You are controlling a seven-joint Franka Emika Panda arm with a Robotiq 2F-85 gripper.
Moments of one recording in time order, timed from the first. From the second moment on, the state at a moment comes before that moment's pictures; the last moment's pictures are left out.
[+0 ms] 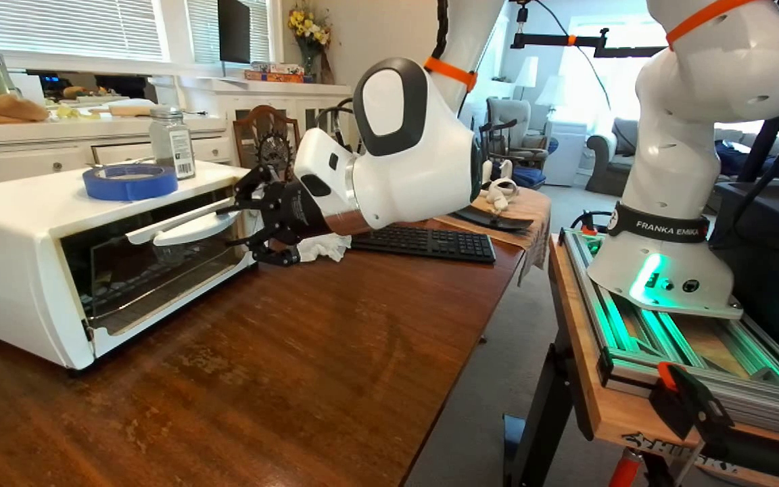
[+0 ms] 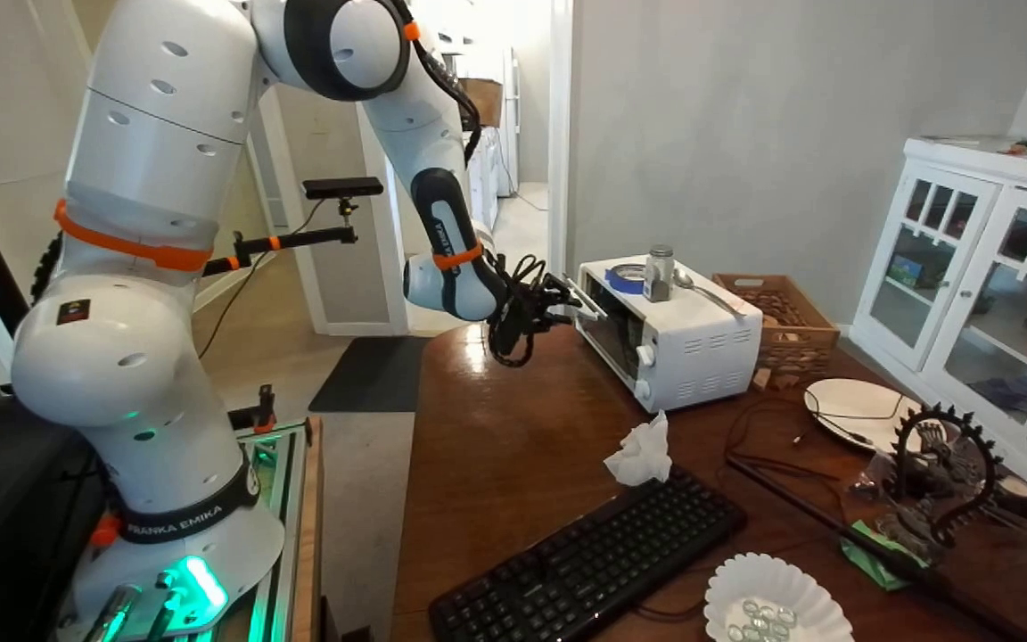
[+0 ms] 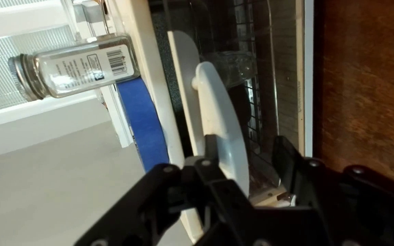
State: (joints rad) arm 0.20 0.47 0.39 -2.24 -2.49 2.23 1.35
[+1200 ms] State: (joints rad) arm 0.13 0.65 0.31 -2.15 -2.39 2.61 1.24
